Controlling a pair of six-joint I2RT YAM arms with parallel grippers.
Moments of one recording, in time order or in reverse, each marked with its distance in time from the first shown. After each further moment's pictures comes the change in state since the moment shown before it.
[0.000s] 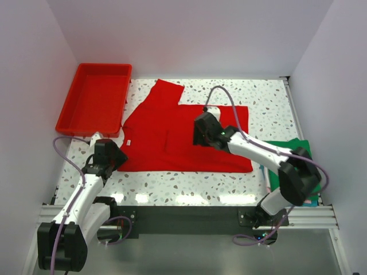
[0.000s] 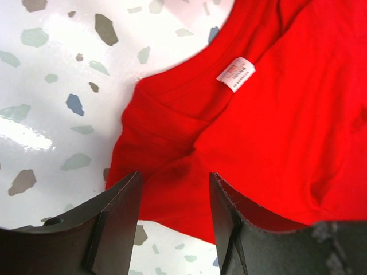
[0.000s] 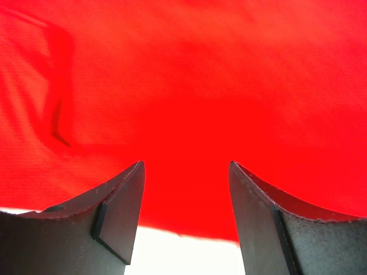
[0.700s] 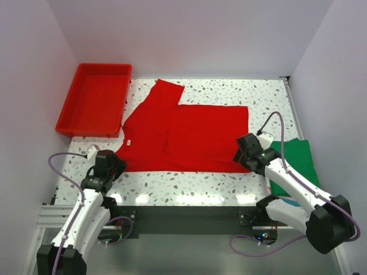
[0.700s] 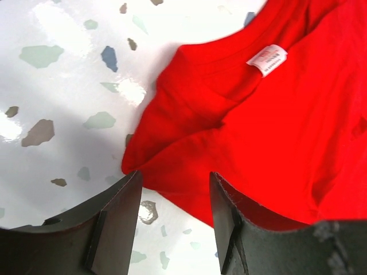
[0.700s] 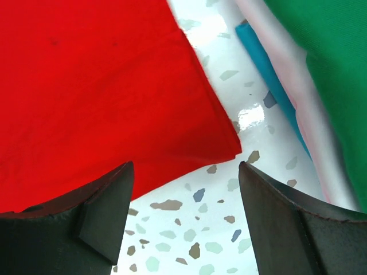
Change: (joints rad) left arm -0.047 -0.242 -0.121 -0.096 -0.054 -0.190; right arm -0.261 -0.618 -0.523 -0.328 0.158 0.264
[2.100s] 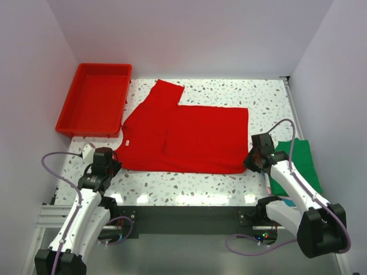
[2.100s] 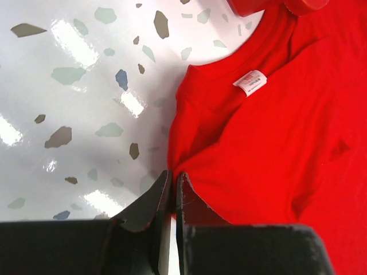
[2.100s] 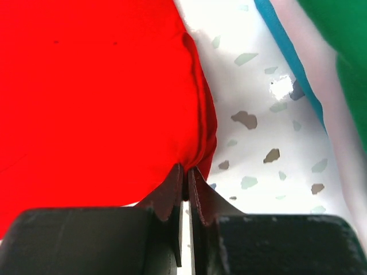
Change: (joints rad) left arm -0.006 0.007 0.075 -0.071 -0.094 -0.037; right arm -0.280 0.018 -0.073 0.105 -0.353 -0.118
